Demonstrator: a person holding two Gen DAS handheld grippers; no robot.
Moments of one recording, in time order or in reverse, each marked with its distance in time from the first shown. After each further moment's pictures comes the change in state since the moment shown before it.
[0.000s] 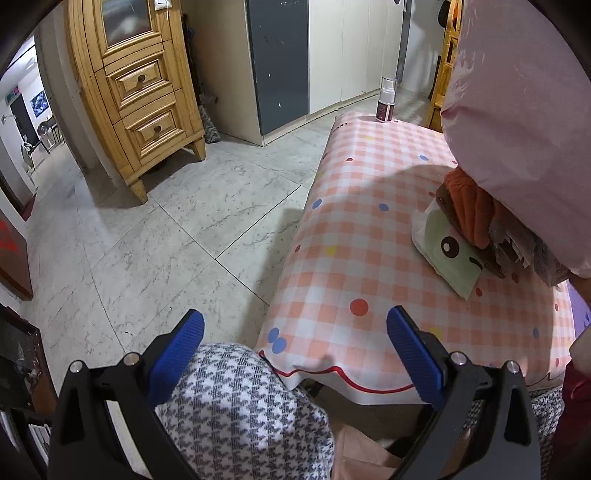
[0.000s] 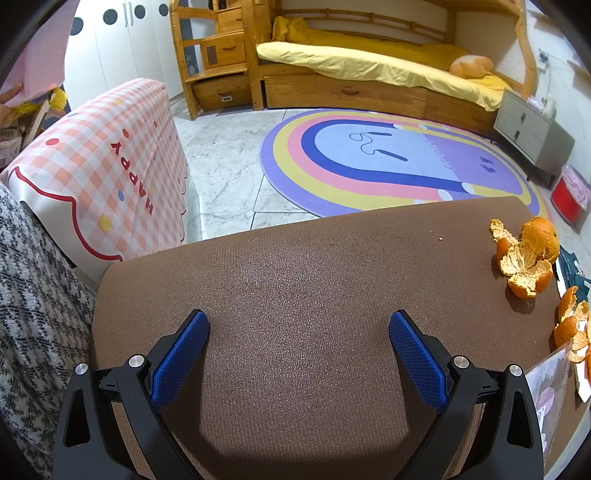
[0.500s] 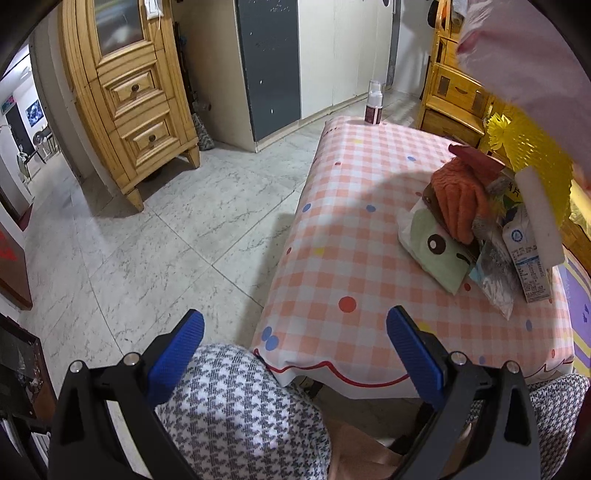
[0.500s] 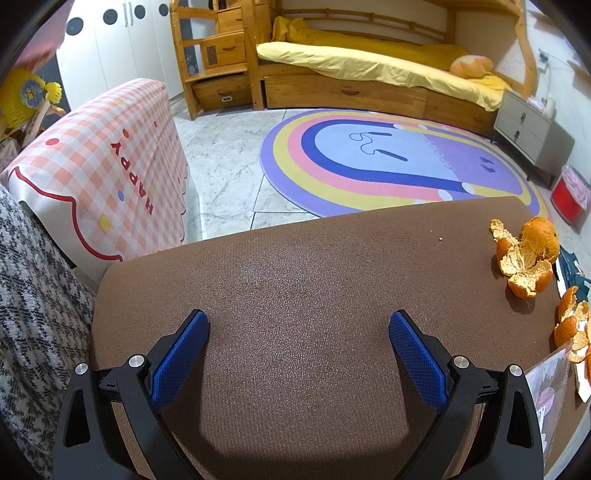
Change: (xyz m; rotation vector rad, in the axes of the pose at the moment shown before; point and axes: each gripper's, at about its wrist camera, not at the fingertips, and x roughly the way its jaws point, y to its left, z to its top) left arm -0.012 -0.008 -0.001 0.033 -0.032 -0.010; right arm 0.000 0.000 0.000 0.000 0.000 0.000
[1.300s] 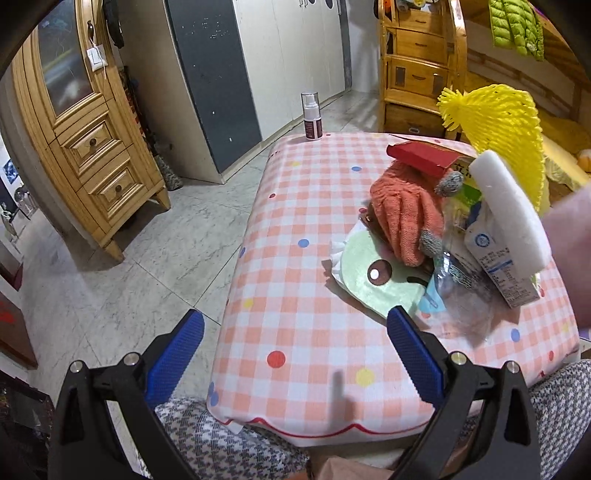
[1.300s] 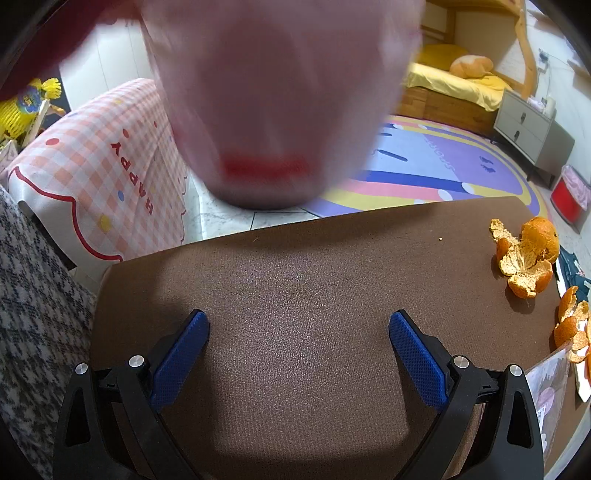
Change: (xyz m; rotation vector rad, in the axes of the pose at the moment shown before) left arm 0.018 -0.071 0.026 0.174 -0.056 -0.022; right arm 0.000 0.000 0.000 0.001 0.000 0.000
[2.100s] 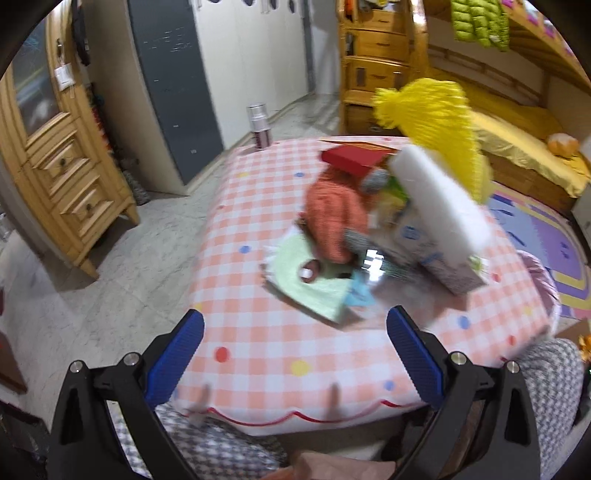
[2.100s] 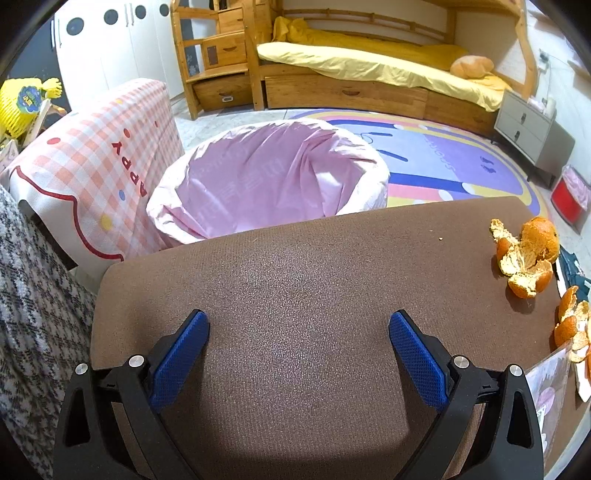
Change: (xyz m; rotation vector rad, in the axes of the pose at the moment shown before) left arm -0.031 -0.036 -0.009 0.090 -0.028 -0.139; right arm -0.001 -0.001 0.000 0.001 0.000 0.002
